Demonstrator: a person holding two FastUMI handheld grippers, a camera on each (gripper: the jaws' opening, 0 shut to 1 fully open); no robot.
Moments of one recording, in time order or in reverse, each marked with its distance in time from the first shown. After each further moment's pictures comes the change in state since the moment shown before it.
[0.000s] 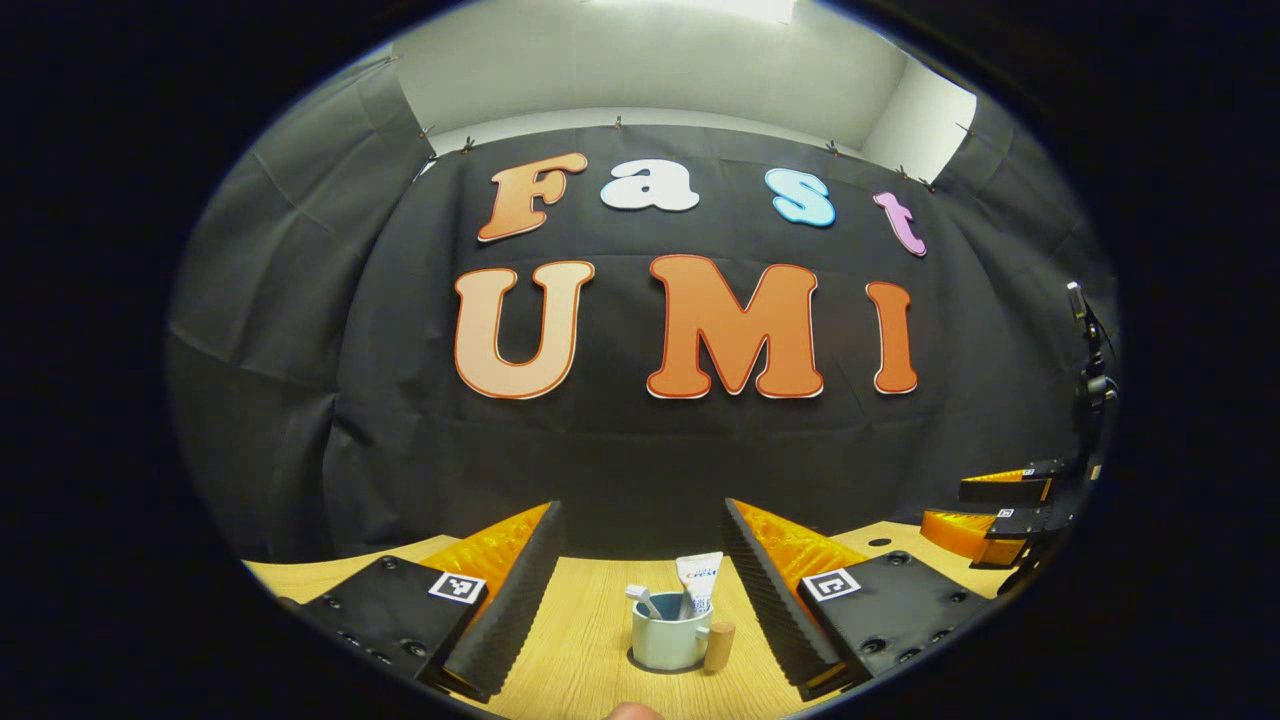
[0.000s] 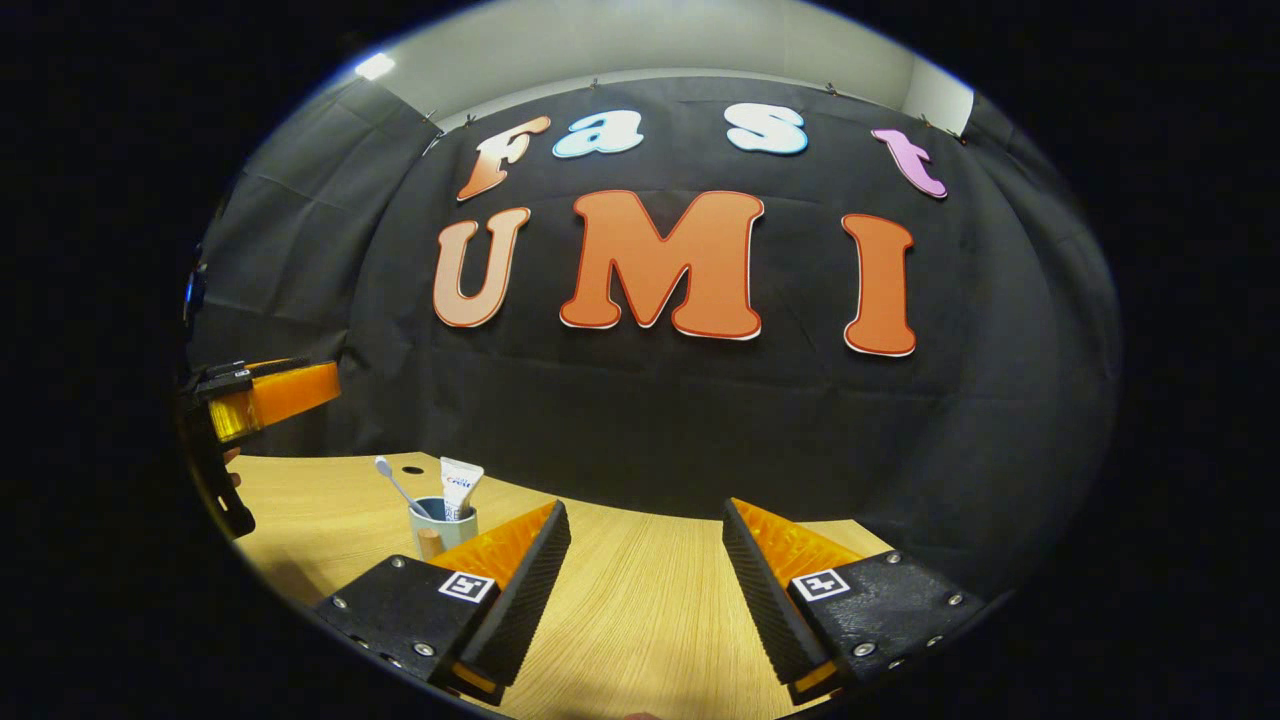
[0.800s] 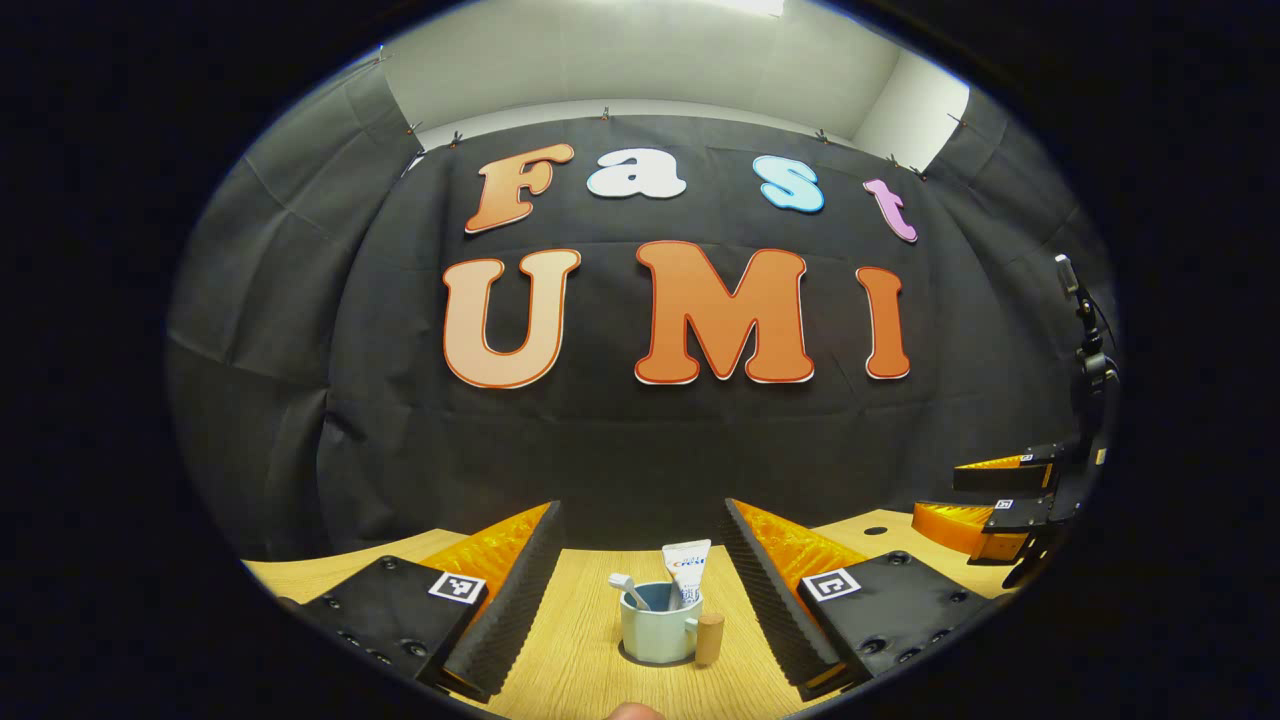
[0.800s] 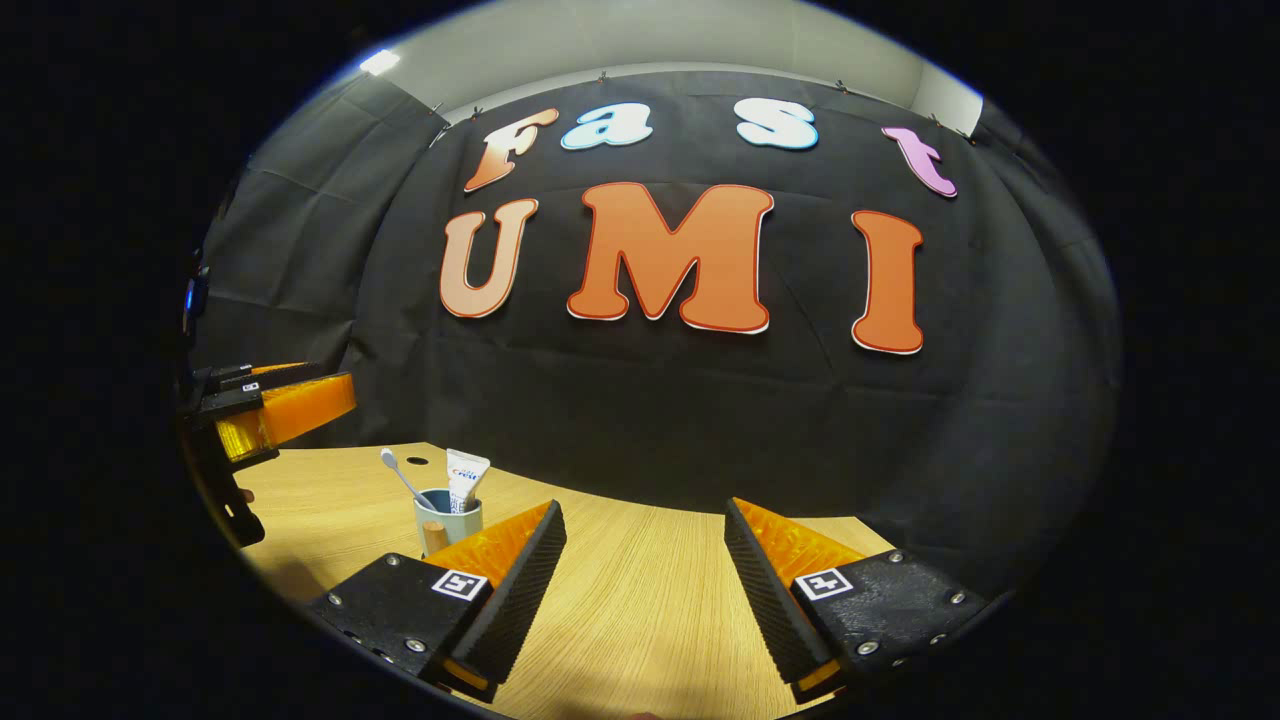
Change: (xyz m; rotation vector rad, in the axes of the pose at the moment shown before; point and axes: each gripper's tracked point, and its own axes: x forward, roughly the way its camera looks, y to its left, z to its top) left arm 0.000 -0.009 -0.013 0.018 0.037 -0.012; right arm -0.001 0.000 0.001 -0.019 0.024 0.009
